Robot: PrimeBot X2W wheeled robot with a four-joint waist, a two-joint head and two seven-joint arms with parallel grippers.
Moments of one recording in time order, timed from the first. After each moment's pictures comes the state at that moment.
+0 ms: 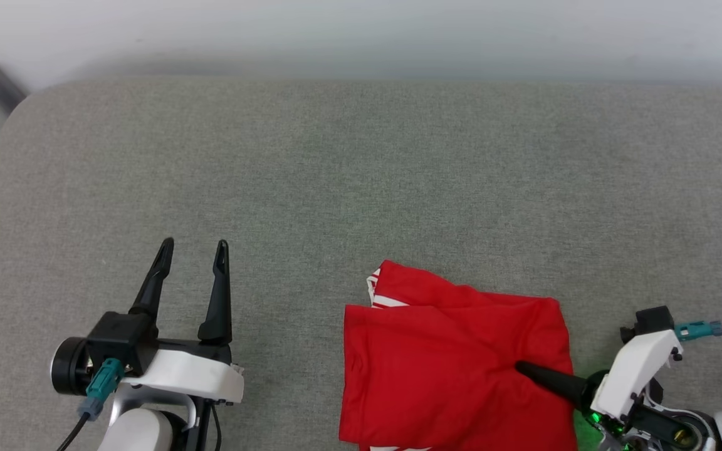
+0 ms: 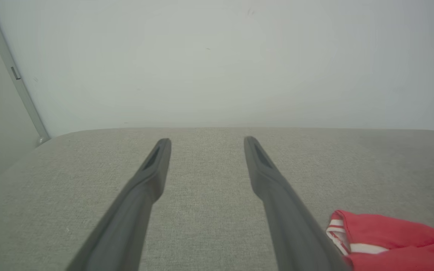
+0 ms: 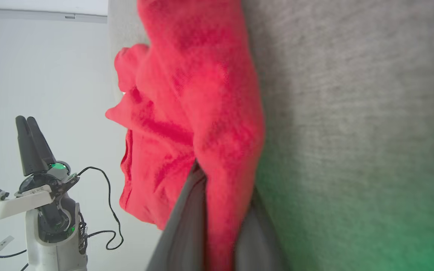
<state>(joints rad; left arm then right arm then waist) -0.14 0.28 -0.25 0.05 -0.36 0.12 -0.26 -0.18 -0.06 -0.12 0.37 1.02 0.13 0.89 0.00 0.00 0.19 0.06</state>
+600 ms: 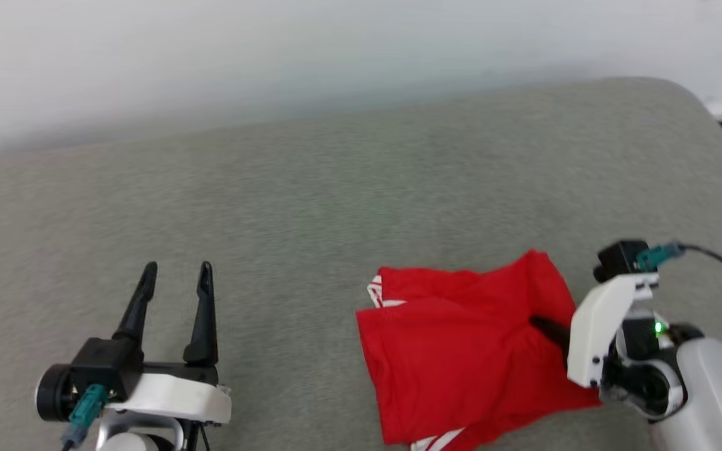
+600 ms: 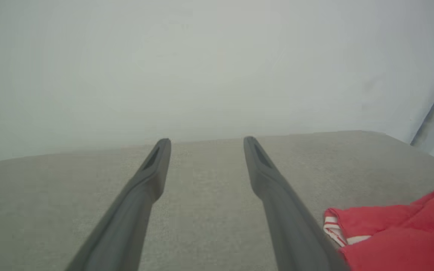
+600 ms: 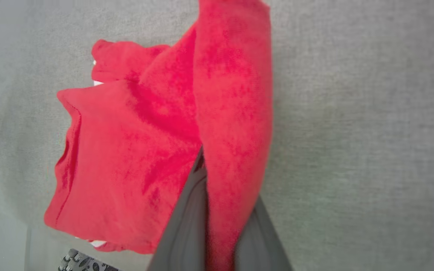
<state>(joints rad) -0.05 0.27 -0.21 0.02 -0.35 0.12 -0.26 -0.30 -0.18 0.12 0.31 0.56 0.13 0.75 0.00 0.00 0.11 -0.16</state>
